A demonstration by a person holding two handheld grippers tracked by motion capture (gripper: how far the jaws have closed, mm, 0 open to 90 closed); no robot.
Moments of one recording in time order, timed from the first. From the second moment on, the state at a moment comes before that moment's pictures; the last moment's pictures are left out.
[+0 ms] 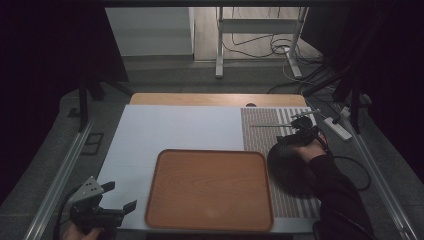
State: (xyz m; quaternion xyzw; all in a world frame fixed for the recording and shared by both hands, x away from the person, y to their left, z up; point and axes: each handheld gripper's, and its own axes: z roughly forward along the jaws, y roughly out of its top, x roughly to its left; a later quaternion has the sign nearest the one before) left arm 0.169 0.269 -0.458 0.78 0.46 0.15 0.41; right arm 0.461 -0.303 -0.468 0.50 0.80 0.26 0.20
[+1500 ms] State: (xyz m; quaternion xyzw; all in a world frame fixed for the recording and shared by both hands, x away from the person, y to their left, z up) left arm 0.171 0.271 -0.459 0.77 0.46 0.14 0.41; right arm 0.544 -0.326 -0.483 0.52 0.80 0.24 0.18
